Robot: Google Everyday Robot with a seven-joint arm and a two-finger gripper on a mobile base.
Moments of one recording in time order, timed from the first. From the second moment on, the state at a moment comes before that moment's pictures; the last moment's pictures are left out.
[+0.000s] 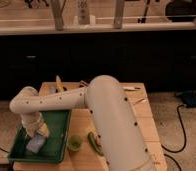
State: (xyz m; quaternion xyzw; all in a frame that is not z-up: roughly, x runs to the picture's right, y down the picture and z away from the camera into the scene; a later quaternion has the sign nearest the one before) arm -0.309 0.251 0.771 -0.29 -0.32 -0.61 0.66
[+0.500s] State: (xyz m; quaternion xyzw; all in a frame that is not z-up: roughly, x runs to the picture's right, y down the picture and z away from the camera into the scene) arm -0.273 0.213 0.797 -0.30 -0.30 -0.57 0.71
